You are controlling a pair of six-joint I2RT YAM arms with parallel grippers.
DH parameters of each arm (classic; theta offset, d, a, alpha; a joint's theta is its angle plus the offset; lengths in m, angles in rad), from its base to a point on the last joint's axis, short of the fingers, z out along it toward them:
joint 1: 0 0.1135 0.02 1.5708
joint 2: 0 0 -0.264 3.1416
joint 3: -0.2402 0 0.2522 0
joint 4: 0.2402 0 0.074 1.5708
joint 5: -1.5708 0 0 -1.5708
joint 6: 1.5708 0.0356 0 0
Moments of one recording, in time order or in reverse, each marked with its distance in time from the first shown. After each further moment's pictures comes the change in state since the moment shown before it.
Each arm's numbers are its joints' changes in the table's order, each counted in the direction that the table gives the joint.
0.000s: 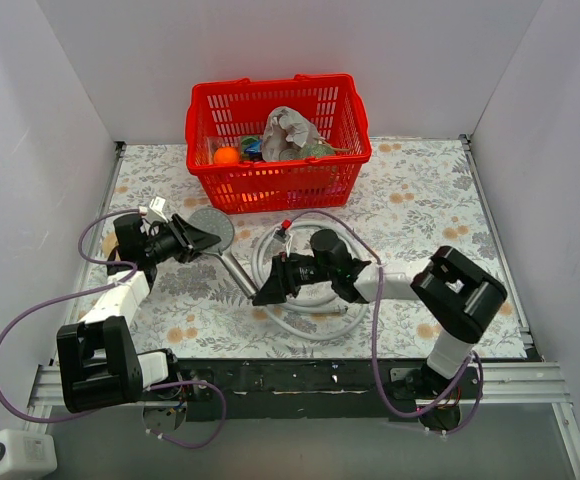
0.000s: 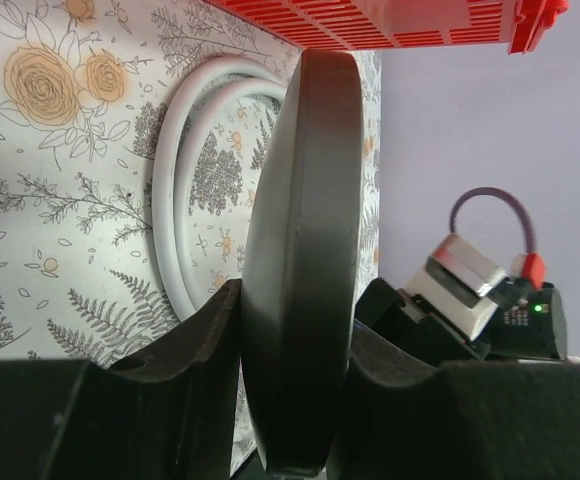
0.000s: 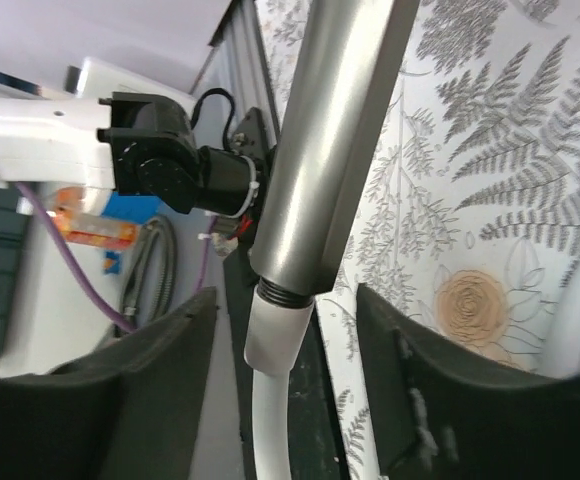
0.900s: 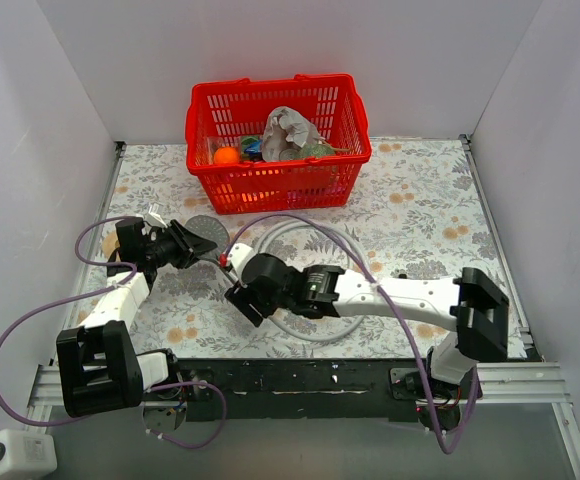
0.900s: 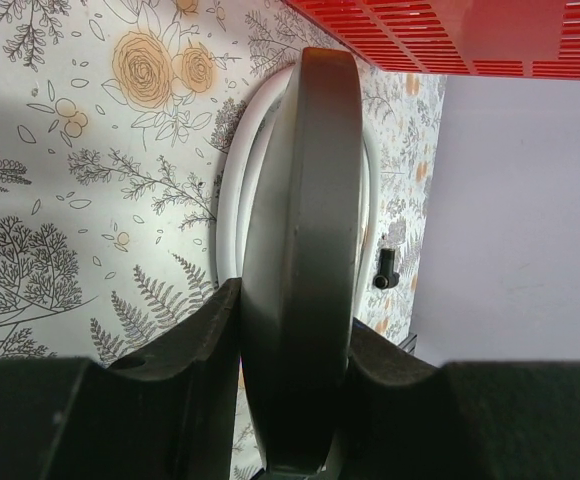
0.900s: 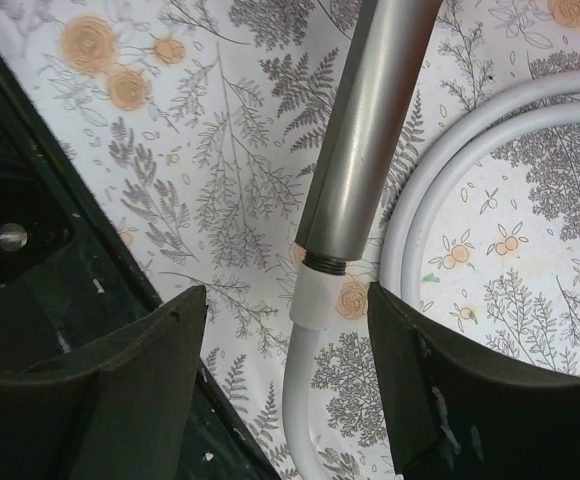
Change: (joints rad) left arm -0.004 0.025 0.002 0.142 0.142 0.050; right arm 0.406 0.156 -0.504 1.127 -0.923 -0.602
